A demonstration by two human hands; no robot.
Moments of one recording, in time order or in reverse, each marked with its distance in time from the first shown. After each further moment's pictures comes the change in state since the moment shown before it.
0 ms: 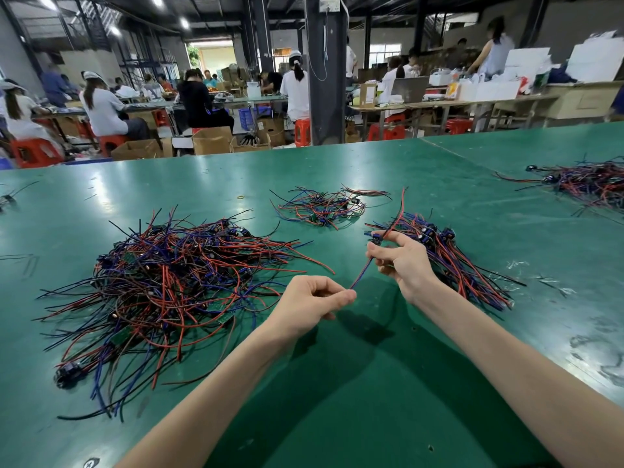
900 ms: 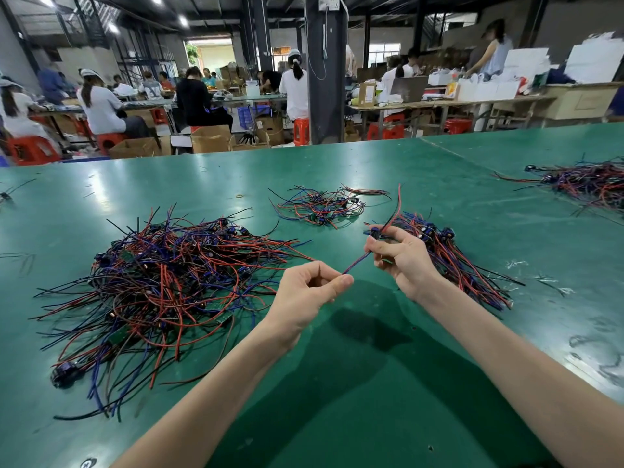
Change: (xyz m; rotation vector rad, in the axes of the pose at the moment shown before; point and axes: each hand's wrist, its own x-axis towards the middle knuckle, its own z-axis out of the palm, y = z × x) left_hand 0.000 0.005 0.002 -0.136 0.152 0.105; right_hand 0.001 -0.004 0.002 0.104 -0.096 -0.007
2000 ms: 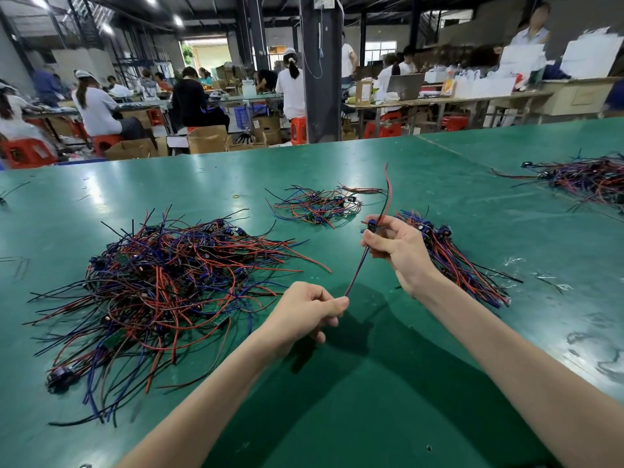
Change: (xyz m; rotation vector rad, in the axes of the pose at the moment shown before) left_hand -0.001 -0.014 -0.005 0.176 -0.181 -0.304; right_hand -0.002 -0.004 0.002 -0.155 -0.022 -0.191
